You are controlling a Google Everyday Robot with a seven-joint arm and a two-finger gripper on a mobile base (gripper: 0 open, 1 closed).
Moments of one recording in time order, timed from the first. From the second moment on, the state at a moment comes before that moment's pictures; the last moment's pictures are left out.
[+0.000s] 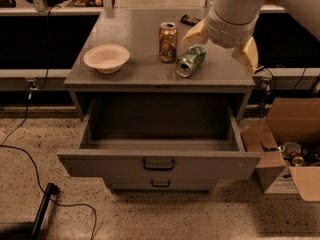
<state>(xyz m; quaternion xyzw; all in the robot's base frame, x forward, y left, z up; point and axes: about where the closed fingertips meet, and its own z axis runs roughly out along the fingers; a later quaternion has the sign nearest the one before) 0.591 -0.148 0.944 -0.94 0.26 -0.19 0.06</state>
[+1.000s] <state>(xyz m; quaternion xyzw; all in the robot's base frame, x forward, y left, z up) 0.674 -0.149 0.910 -0.94 0.26 -0.20 0.05</state>
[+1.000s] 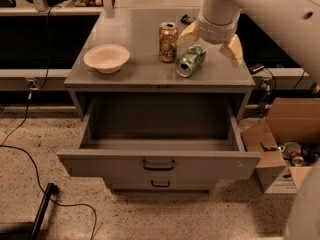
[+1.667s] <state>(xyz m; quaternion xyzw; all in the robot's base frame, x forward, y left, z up) 0.711 -0.149 0.890 -0.95 0.25 -0.20 0.05</state>
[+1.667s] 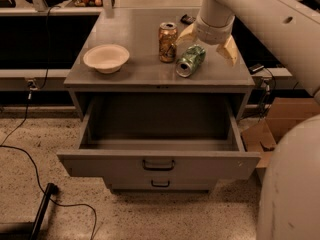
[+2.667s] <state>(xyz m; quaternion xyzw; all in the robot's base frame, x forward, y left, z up) 0.735 -0.141 0.855 -0.95 0.25 -0.18 0.07</state>
